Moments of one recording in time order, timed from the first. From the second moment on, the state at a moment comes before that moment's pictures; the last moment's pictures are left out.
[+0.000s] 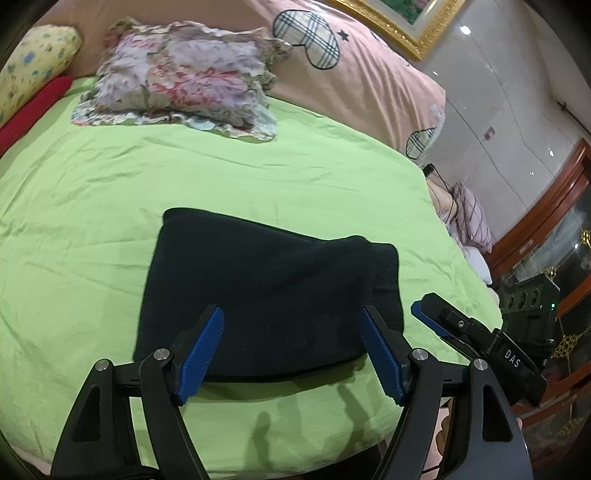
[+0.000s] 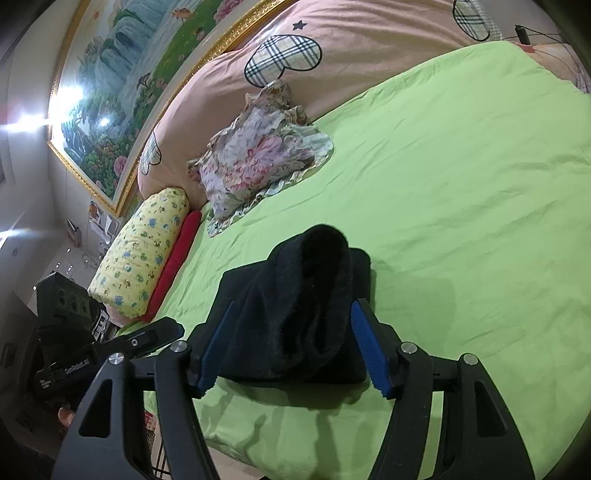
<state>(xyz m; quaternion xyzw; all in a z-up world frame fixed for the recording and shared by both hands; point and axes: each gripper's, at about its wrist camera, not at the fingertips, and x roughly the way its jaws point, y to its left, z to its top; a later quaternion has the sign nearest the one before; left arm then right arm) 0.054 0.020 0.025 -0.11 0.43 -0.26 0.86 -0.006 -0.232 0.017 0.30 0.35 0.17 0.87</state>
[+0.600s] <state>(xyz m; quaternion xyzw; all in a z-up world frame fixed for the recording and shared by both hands) 0.068 0.073 -0.006 -0.15 0.46 -0.20 0.85 -0.002 -0.220 -0.005 0.32 0.38 0.14 0.86</state>
